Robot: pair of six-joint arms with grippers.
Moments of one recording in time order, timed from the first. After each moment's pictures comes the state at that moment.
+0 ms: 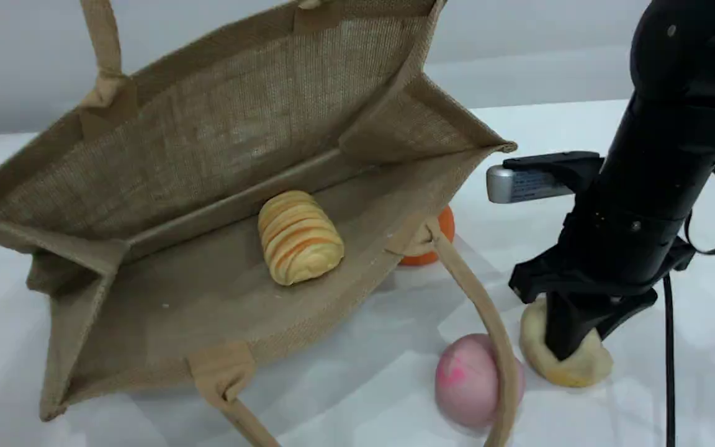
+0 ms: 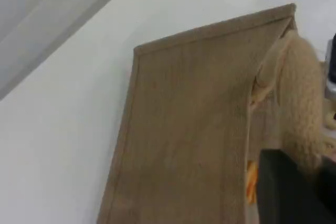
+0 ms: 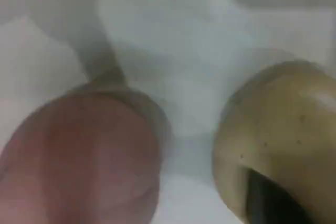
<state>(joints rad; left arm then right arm) -0.27 1.69 -1.84 -0.40 1.21 0.61 0.31 2.07 -1.01 0.32 0.56 -0.24</state>
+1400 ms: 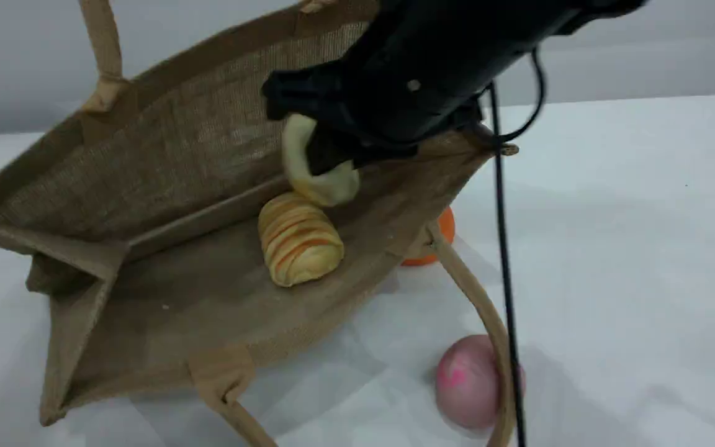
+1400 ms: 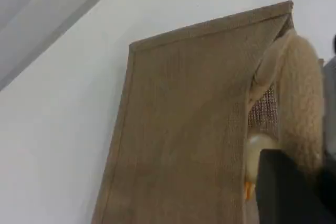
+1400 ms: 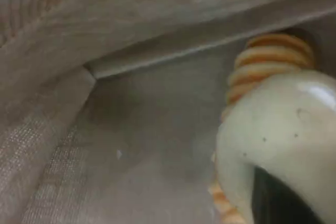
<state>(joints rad) -0.27 1.69 -1.84 -0.40 1.22 0.61 0.63 1.93 -1.16 0.81 0.16 -0.39</state>
